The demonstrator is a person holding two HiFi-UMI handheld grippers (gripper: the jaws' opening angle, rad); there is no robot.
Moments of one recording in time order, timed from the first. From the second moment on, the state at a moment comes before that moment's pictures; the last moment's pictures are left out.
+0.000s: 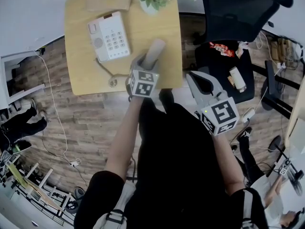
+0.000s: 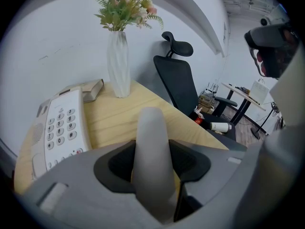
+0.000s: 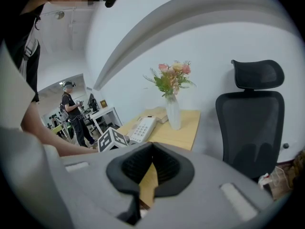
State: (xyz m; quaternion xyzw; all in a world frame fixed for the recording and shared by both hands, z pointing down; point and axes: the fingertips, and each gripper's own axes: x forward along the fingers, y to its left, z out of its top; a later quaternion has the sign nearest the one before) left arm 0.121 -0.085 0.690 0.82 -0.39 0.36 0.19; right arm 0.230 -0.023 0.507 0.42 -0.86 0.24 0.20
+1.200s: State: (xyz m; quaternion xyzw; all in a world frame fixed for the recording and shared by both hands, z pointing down) left arm 0.040 -0.073 0.605 0.78 -0.50 0.32 0.20; right arm 0.177 -0.030 0.464 0.36 -0.89 0.21 0.16
